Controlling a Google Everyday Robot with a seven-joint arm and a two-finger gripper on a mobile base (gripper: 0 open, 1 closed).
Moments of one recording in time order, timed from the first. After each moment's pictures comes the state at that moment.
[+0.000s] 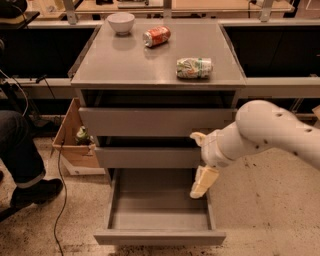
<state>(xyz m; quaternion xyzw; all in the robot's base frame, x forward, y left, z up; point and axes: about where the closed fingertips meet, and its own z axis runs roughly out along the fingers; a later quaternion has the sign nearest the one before) 0.513 -0.105 0.702 -0.66 0.70 0.10 0.26</state>
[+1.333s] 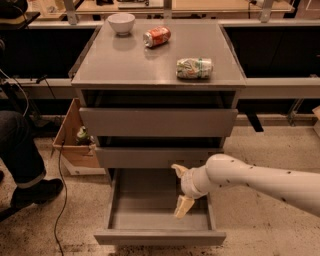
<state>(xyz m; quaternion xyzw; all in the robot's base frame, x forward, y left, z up) 0.541 -0.055 0.504 -0.69 0.65 0.13 0.29</state>
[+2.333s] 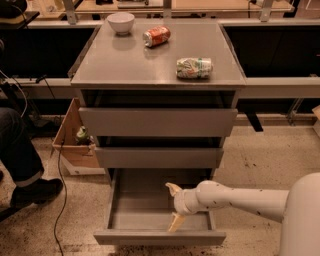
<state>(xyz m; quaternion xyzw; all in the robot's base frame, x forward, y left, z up) 0.542 -0.038 0.358 -0.69 0.64 0.14 0.31</state>
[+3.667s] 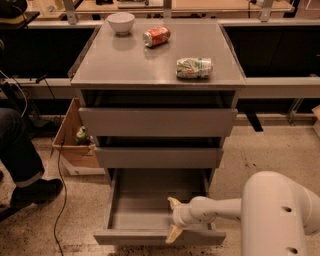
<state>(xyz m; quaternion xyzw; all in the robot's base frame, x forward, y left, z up) 0.546 -0.044 0.224 -0.66 0.69 0.13 0.28</state>
